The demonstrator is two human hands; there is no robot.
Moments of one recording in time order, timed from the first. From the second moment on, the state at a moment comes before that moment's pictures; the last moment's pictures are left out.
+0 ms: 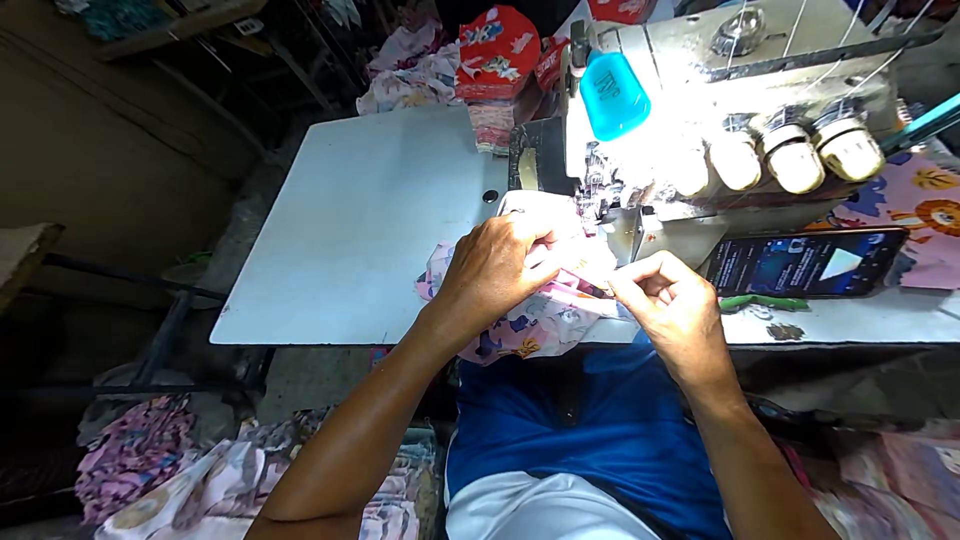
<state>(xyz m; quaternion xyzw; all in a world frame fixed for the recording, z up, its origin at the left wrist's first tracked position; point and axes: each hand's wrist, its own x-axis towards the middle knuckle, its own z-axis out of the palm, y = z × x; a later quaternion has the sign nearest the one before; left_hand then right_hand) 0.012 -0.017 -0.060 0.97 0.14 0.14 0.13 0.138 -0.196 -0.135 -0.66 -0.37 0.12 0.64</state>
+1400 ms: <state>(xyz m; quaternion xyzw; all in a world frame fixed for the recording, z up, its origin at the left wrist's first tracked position) 0.037 -0.033 -0.072 0.93 0.19 0.25 0.18 0.103 -0.206 -0.154 -0.52 -0.31 0.23 0.76</state>
